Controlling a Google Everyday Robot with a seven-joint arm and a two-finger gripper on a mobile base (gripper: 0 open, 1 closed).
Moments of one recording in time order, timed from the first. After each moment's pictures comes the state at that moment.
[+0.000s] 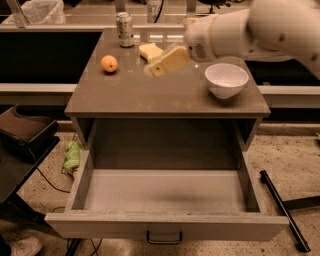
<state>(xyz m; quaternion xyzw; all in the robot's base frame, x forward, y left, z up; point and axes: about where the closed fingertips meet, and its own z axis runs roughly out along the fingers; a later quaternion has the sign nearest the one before) 0.653 -0.020 0.979 -0.46 0.69 0.18 0.53</state>
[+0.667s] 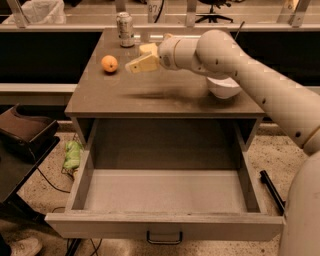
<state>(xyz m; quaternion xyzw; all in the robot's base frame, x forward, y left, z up) 0.787 0.030 0.904 -0.38 0.69 0.21 0.58</state>
